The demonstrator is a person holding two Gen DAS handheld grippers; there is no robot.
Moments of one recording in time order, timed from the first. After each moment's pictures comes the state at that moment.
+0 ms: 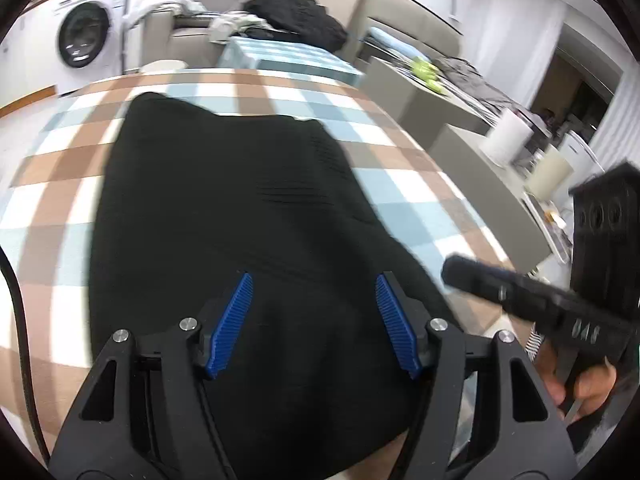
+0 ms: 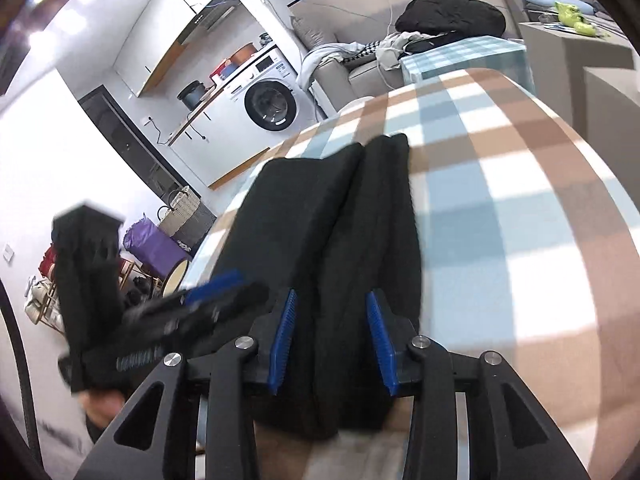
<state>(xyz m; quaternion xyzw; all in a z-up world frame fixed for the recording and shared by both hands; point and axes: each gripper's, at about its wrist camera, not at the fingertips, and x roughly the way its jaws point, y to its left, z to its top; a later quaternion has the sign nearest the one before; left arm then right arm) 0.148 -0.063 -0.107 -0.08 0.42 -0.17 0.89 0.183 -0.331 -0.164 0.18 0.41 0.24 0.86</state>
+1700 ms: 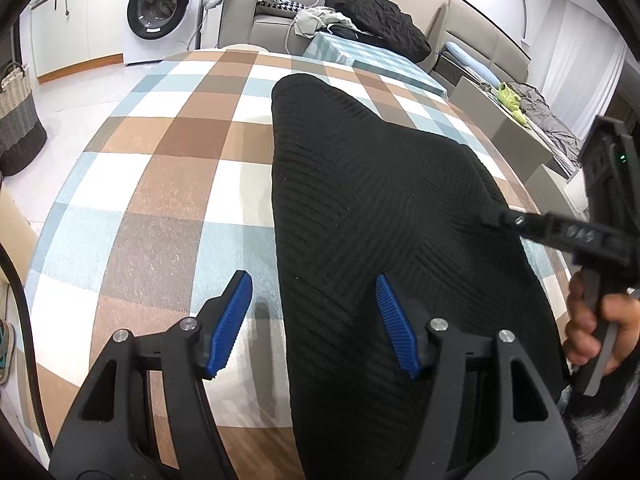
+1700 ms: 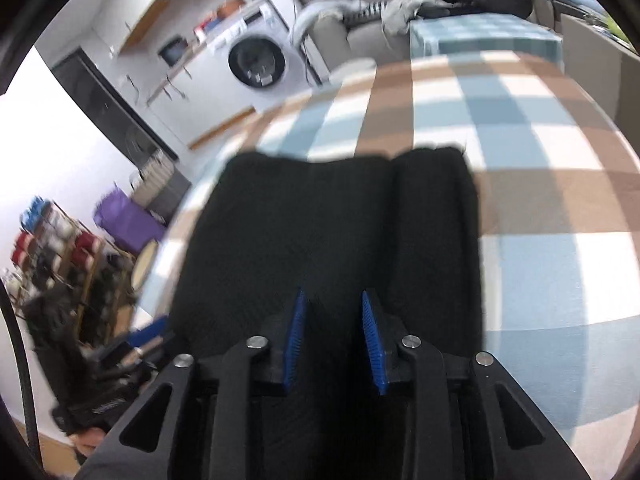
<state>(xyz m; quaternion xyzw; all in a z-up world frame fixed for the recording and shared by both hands) 0.192 0.053 -0.142 -0.11 0.44 -0.07 0.89 0.316 -0.261 -0.184 0.11 0.48 0.23 0.84</state>
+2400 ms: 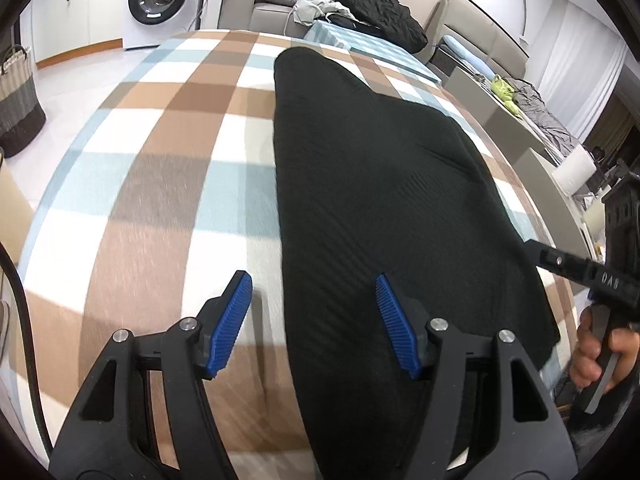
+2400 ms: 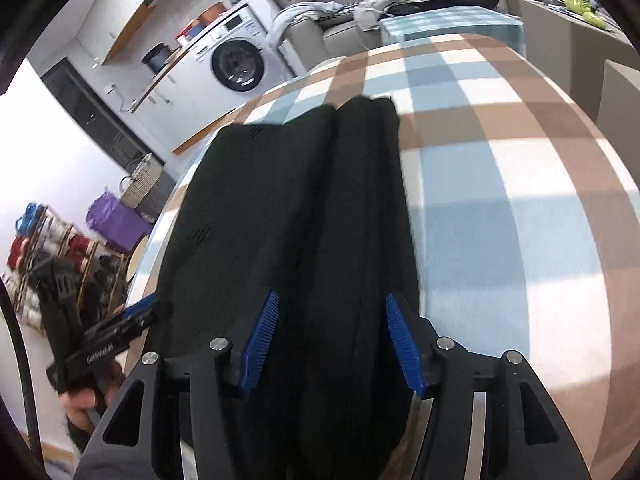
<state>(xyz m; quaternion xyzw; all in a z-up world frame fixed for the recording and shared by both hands) 0.144 0.051 -0.149 -0.13 0.46 -0.08 0.88 0.220 -0.314 -0.186 0.13 0.48 0.20 0.84</state>
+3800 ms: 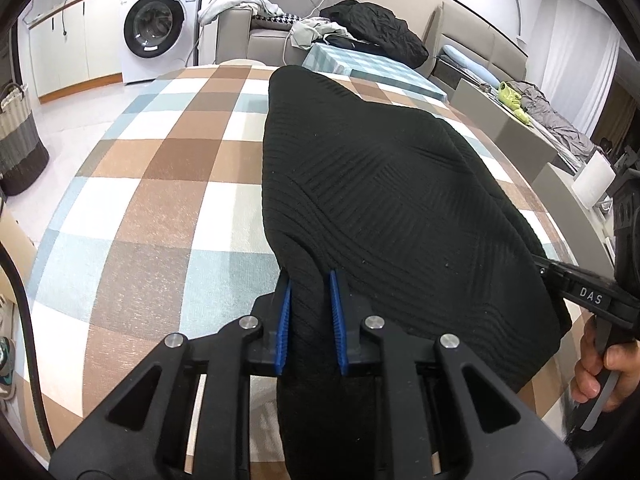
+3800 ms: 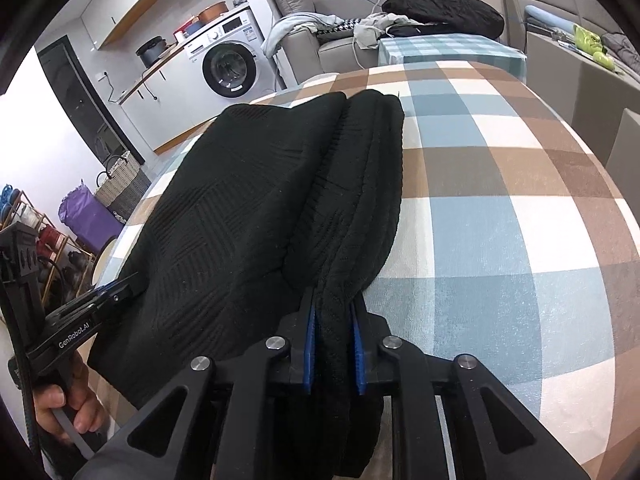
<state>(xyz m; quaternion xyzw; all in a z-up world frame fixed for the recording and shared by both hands) 0.206 0.041 -0.146 -0.08 0.41 -0.06 0.91 0.258 -0.285 -0.192 0.08 0.45 0.16 0.87</state>
